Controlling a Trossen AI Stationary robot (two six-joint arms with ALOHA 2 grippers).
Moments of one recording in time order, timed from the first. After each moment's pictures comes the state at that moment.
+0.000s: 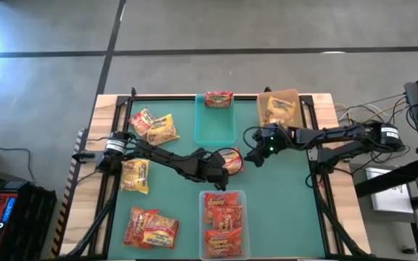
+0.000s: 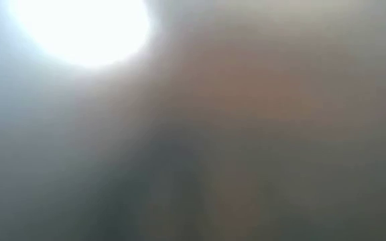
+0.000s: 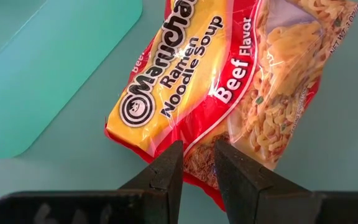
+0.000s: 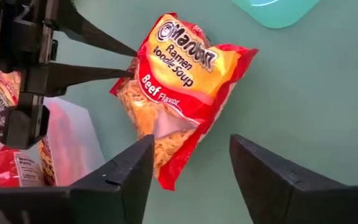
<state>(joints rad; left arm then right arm) -0.17 2.09 1.43 -0.55 -0.49 -0.72 -0.26 1.28 0.48 0.03 -0.33 0.65</state>
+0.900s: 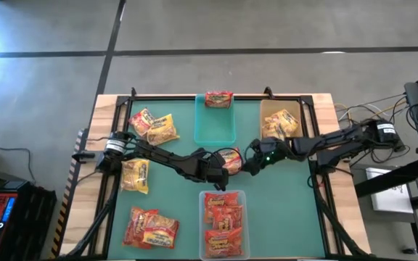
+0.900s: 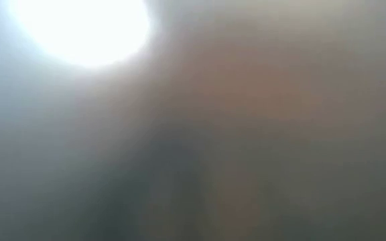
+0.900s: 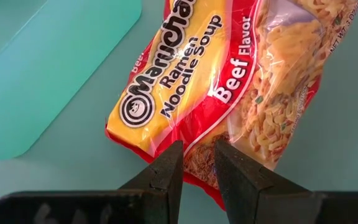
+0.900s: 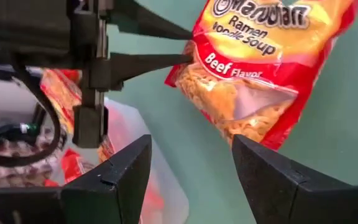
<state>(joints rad) -0.17 2.09 1.43 -0.55 -0.49 -0.71 -0.04 1.27 0.49 0.17 -0.20 0.98</state>
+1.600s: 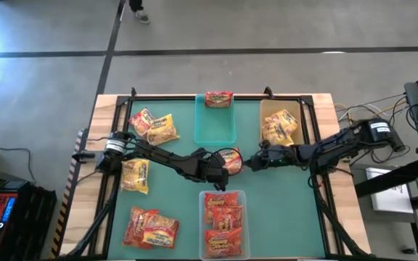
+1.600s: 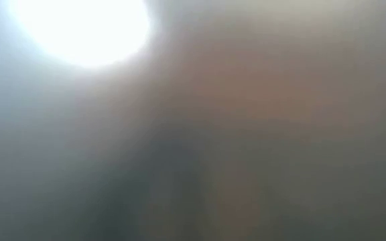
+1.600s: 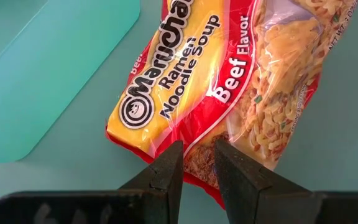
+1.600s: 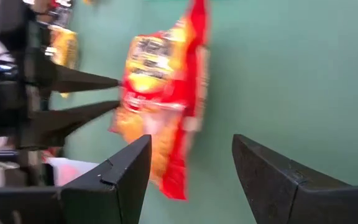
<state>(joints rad) -0.17 2.09 1.43 -0.55 -0.49 -0.69 0.01 1.35 0.25 0.57 0.09 1.20</state>
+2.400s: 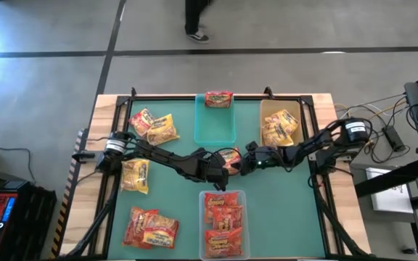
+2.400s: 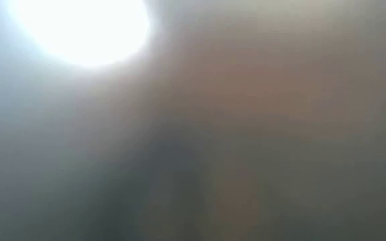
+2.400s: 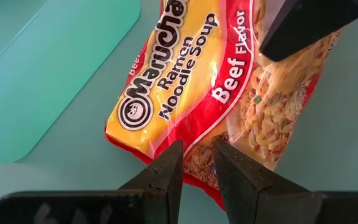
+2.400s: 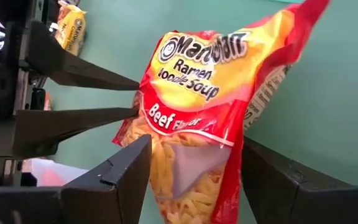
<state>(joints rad) -0.17 2.09 1.43 -0.54 -0.49 -0.69 0.01 1.63 0.40 0.70 0.07 1.03</state>
